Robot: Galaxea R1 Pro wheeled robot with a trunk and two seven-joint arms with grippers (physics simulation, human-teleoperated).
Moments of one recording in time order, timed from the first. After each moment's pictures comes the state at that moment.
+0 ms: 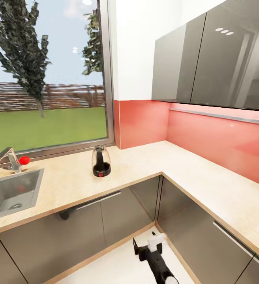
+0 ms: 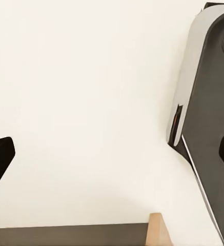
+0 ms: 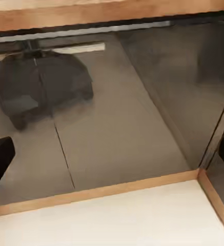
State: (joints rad) left arm 0.00 0.11 -0.06 -0.02 0.16 -0.02 0.18; right arm -0.20 0.08 0.40 -0.88 -0.06 -0.22 -0.09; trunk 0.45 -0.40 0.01
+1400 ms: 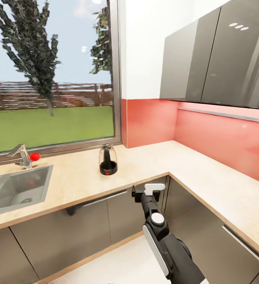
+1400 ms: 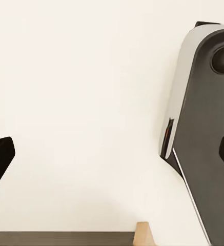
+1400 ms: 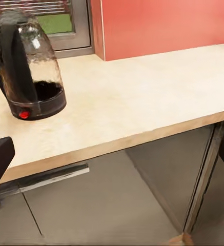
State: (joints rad) left arm 0.00 0.10 -0.06 -0.02 0.17 -0.08 0.18; right arm -0.42 0.17 0.41 -1.31 -0.09 0.27 -0.39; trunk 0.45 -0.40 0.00
